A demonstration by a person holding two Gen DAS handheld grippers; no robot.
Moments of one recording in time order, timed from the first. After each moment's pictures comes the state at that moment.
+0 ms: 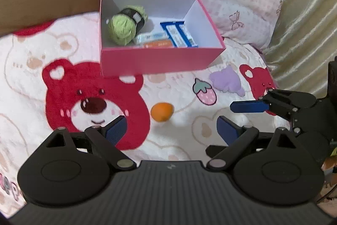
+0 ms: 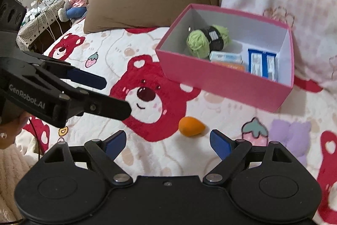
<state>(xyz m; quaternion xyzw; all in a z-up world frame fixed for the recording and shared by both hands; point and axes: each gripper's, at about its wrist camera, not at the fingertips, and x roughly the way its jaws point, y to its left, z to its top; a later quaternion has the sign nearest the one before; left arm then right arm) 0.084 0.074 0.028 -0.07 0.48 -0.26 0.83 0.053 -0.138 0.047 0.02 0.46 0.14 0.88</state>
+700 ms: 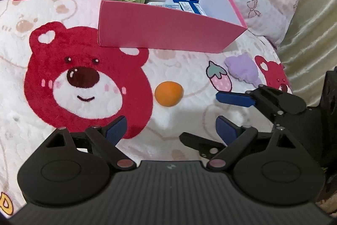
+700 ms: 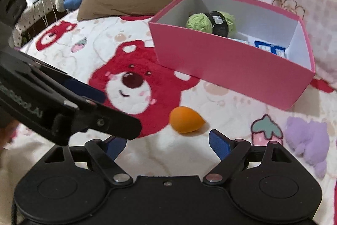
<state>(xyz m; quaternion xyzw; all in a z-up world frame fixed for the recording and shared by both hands) 0.087 0.059 -0.051 -0.10 0.49 -0.24 0.83 0.061 -0.125 -0.039 -0.04 0.42 0.13 0.90</state>
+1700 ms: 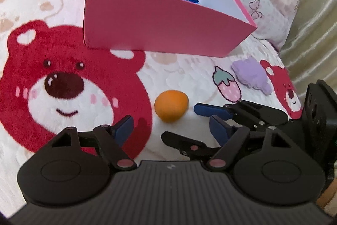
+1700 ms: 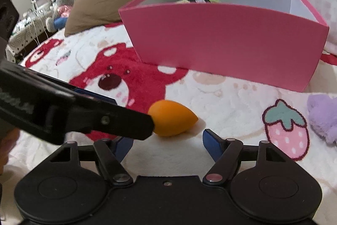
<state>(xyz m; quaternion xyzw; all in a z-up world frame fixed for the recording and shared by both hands) 0.110 0.044 -0.098 -0.11 0.46 -0.26 0.84 0.086 -0.148 -0.105 0.02 0.38 0.13 0.92</state>
